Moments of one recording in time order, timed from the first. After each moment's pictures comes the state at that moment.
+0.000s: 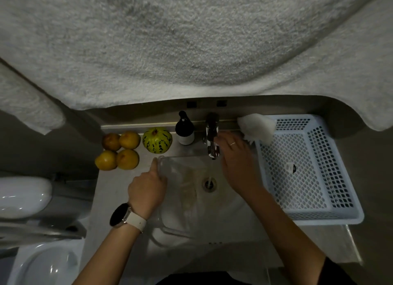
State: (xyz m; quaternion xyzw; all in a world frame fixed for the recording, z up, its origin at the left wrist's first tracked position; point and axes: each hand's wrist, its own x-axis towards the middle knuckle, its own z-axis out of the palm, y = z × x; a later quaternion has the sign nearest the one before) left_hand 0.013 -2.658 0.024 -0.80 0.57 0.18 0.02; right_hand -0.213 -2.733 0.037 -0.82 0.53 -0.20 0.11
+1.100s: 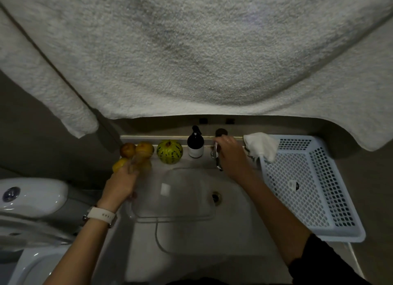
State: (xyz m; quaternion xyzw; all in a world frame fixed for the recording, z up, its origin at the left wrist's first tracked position) left_hand 0.116 -2.644 0.049 -0.81 0.43 0.34 -0.22; right_hand -0.183 -2.772 0.056 -0.82 0.52 -0.15 0.18
